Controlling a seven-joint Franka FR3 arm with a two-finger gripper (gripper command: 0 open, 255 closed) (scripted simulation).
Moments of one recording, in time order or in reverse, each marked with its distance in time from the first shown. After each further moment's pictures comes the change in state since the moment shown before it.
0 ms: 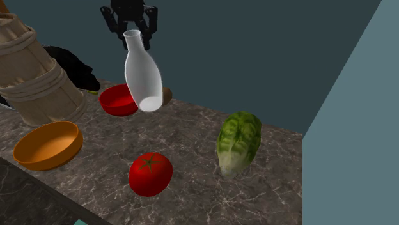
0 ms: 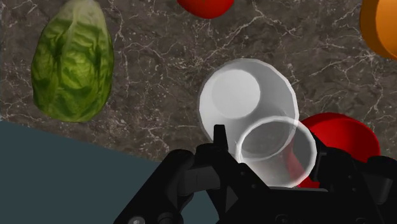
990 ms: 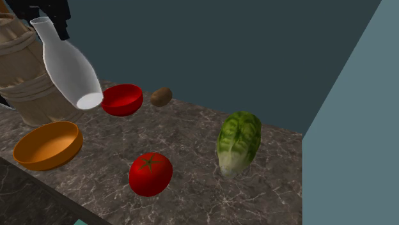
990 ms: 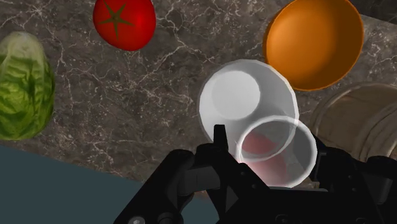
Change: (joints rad) arm 0.183 -0.027 0.158 0.066 0.000 -0.093 0.341
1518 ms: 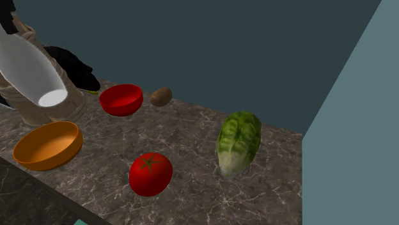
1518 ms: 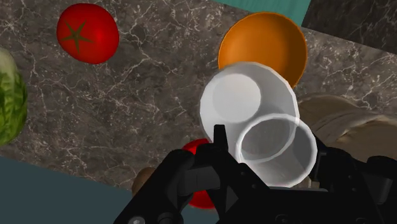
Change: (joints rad) arm 0.116 0.105 0.088 0.186 -0.024 -0.083 0.197
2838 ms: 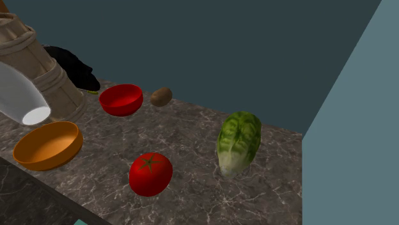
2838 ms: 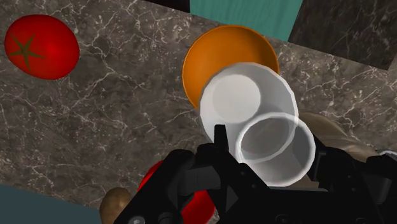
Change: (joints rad) arm 0.083 0.020 0.049 -0.134 -0.009 0.153 0.136
